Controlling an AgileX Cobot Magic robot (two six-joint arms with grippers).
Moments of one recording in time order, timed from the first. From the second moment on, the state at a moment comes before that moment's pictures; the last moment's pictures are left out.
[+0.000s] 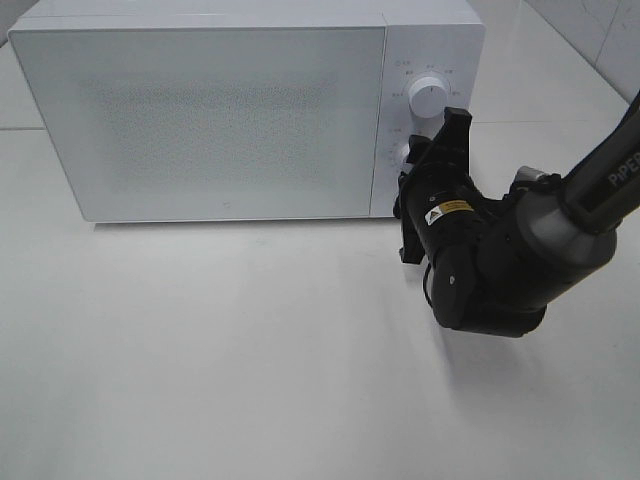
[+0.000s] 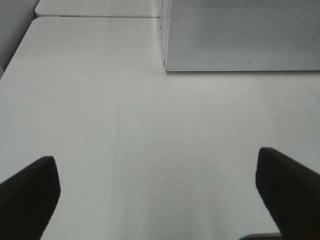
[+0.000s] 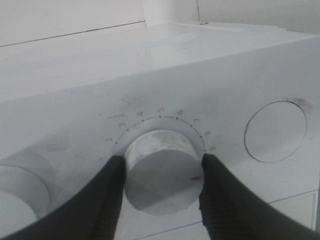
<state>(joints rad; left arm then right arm) 0.01 0.00 -0.52 -0.09 1.08 0.04 0.61 2.11 -0.78 0.65 -1.24 1.59</state>
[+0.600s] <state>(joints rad) 0.01 0.00 -0.52 -0.09 1.08 0.04 0.62 2.11 -0.79 0.67 -1.24 1.57</state>
